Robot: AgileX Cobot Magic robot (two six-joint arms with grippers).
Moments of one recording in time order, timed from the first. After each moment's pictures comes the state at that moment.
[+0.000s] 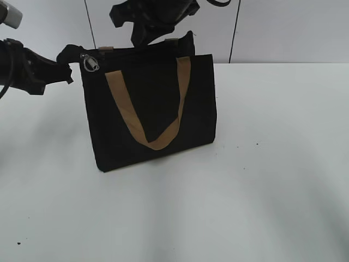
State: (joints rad) left arm 0.01 1.67 -0.94 -1.54 0.66 2.09; right arm 0.58 2.11 -2.02 0.29 0.96 -0.20
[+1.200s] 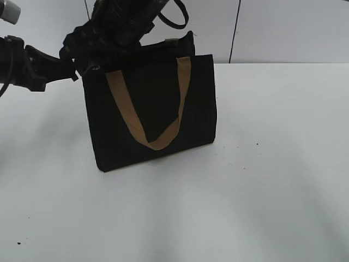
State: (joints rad) left arm 0.01 1.67 -0.94 -1.57 0.73 2.09; right arm 0.69 2.16 -2.02 0.41 0.91 -0.36
